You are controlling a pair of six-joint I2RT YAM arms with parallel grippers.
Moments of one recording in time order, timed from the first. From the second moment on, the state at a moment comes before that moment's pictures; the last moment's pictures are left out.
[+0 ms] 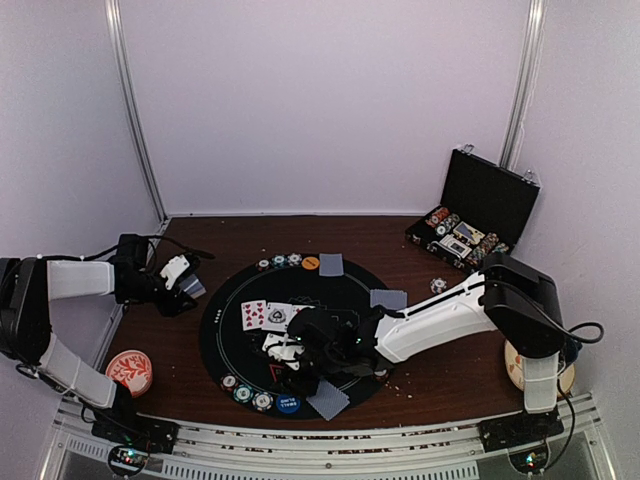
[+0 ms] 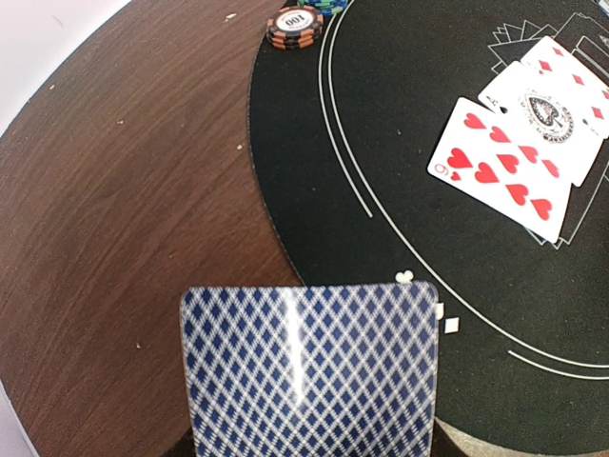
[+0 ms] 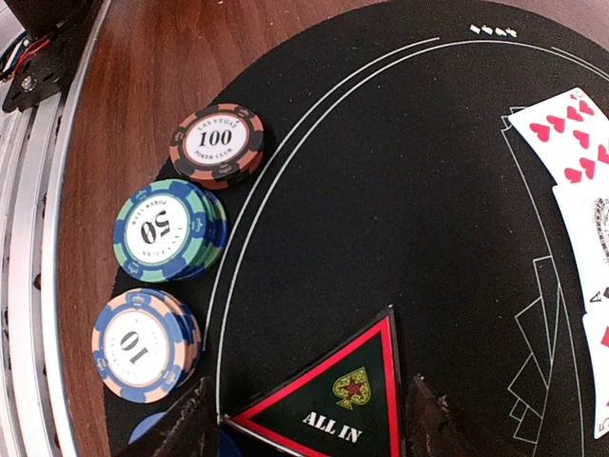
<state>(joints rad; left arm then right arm) -0.01 1.43 0.70 -0.23 0.44 0.72 1.22 2.05 1.23 0.05 -0.12 -0.06</state>
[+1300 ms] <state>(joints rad) -0.01 1.43 0.70 -0.23 0.43 0.72 1.22 2.42 1.90 -0.30 0.65 0.12</state>
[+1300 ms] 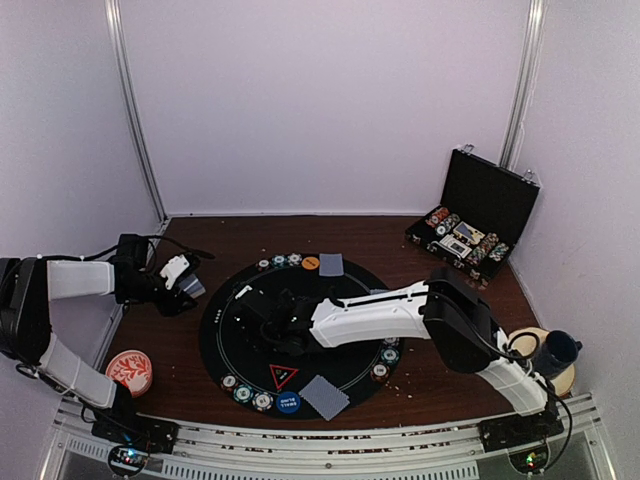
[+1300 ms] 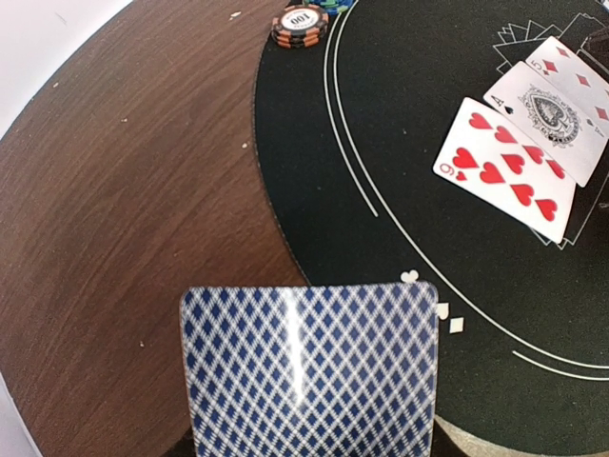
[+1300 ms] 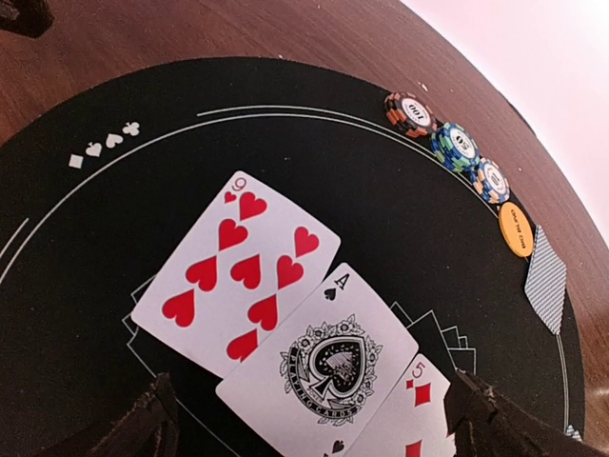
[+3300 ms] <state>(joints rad) -0.01 1.42 0.70 -0.21 0.43 0.71 1.18 2.34 1.83 -0.23 0.49 0.16</state>
